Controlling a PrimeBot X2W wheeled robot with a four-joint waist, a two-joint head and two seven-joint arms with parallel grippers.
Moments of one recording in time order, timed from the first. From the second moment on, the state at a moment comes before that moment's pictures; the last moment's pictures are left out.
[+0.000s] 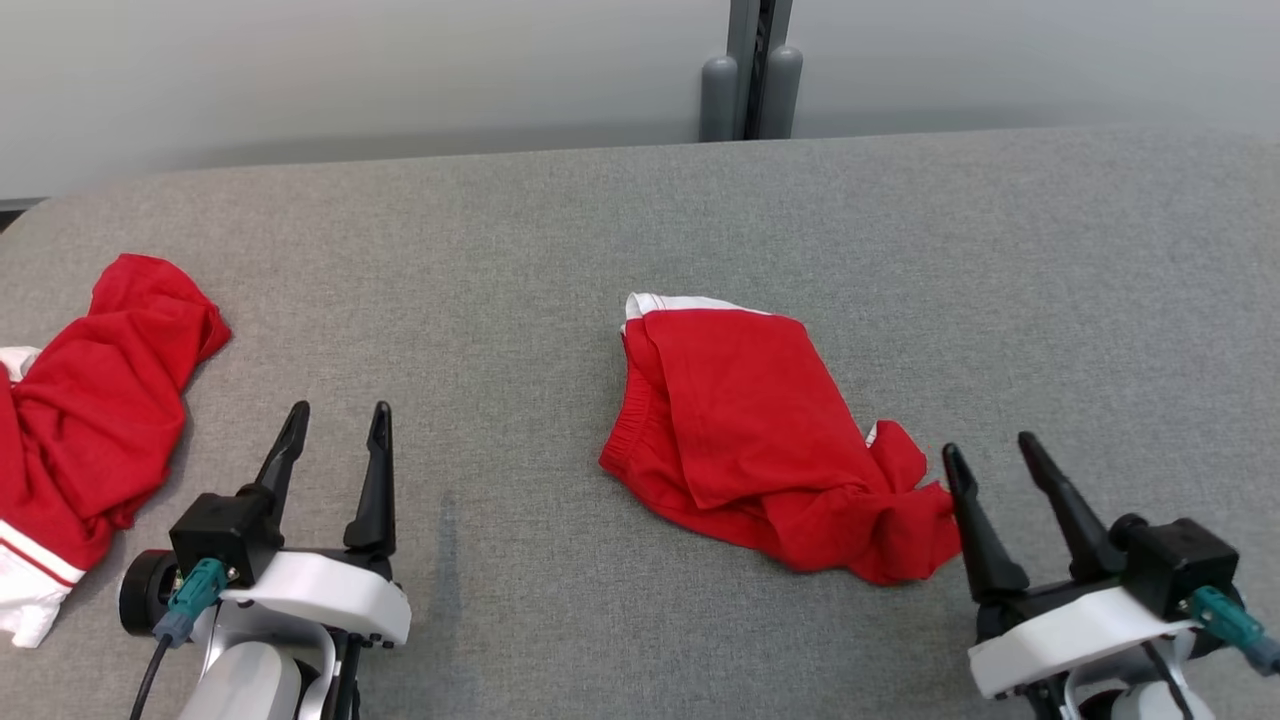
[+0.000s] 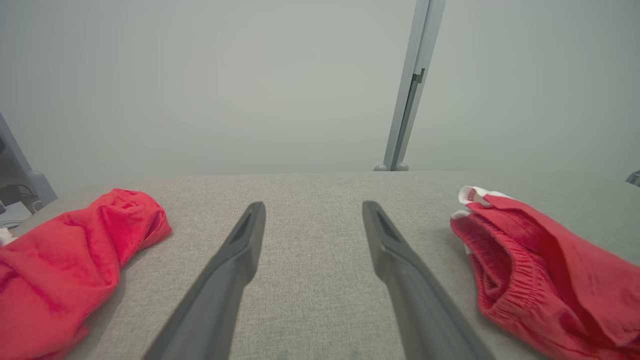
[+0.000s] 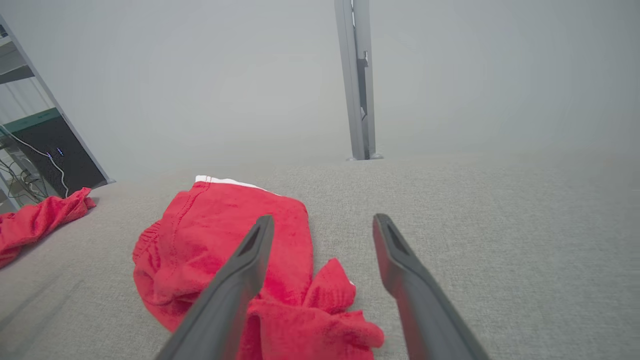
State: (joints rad) left arm -0.20 0.22 -0.26 0.29 -0.40 0.10 -0.26; right arm -0.06 -0.07 0.12 0.12 0.26 0.13 -0.16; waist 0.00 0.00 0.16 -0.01
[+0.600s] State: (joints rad) left arm -0.18 0.23 -0.27 0.27 -0.41 0.11 -0.25; right arm -0.09 -0.08 0.06 0.11 0.25 0.13 -0.15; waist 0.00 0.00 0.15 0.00
